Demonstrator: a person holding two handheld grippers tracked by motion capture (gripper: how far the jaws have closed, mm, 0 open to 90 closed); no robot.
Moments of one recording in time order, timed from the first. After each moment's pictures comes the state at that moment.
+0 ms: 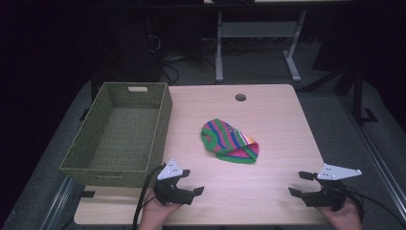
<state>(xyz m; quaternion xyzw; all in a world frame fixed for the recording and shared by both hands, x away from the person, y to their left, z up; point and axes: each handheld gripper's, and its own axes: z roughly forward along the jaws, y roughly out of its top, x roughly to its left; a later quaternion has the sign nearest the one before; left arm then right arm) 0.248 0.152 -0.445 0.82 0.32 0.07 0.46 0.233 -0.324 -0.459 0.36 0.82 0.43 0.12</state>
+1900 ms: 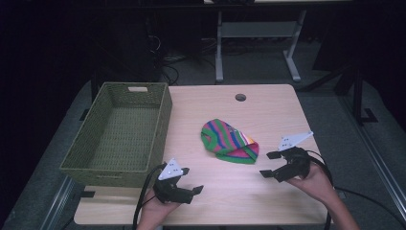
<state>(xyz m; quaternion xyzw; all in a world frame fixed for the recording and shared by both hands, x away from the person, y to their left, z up) 0.251 0.153 -0.445 0.83 0.31 0.09 0.45 0.309 -0.239 -0.411 0.27 0.89 0.37 0.03</state>
